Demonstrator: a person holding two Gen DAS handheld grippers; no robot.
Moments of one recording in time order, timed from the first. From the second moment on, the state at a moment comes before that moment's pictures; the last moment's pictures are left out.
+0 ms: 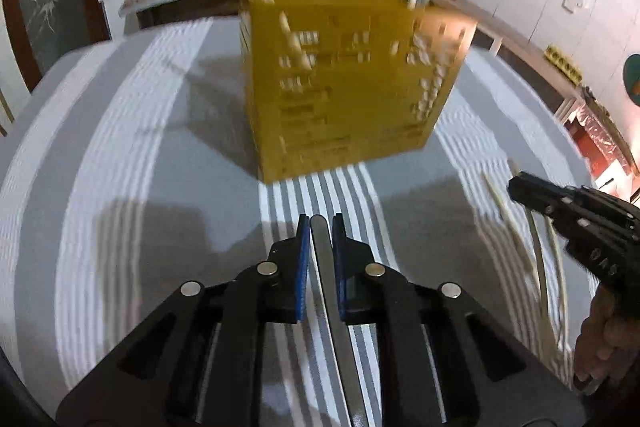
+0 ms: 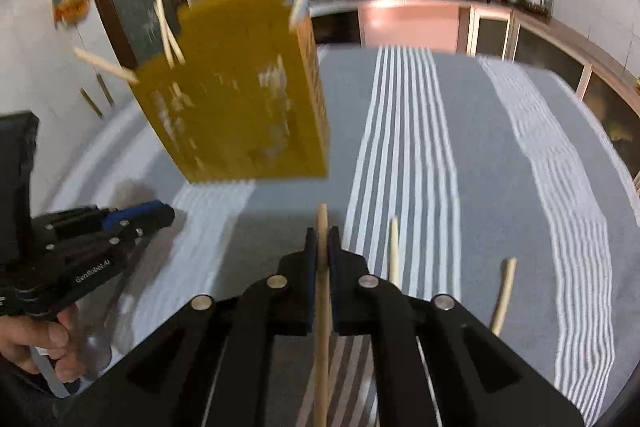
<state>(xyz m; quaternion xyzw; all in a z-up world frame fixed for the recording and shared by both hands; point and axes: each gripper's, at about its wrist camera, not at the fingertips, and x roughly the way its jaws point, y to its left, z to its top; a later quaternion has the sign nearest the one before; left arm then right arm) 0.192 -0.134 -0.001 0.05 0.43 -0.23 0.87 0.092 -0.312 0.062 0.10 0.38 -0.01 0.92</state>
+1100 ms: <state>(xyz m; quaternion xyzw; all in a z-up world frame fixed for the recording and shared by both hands) 0.147 -0.109 0.068 0.03 0.38 -0.26 0.89 0.043 -0.299 0.132 0.08 0.26 0.00 0.96</state>
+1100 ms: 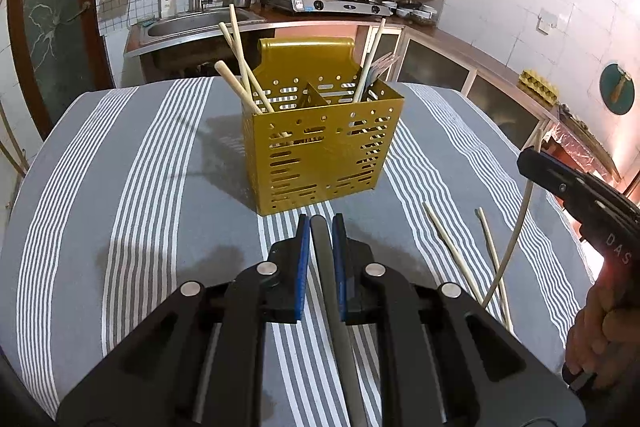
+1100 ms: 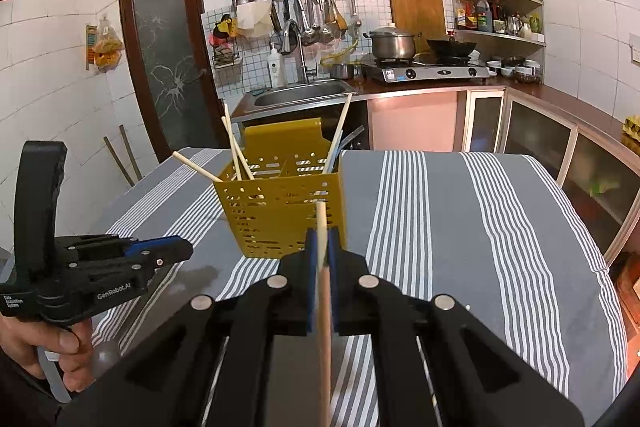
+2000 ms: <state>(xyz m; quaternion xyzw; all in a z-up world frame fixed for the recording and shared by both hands) 0.184 -0.130 -0.044 0.10 0.51 -0.23 0.82 0.047 -0.308 0.126 0.08 0.27 -0.01 0.96</state>
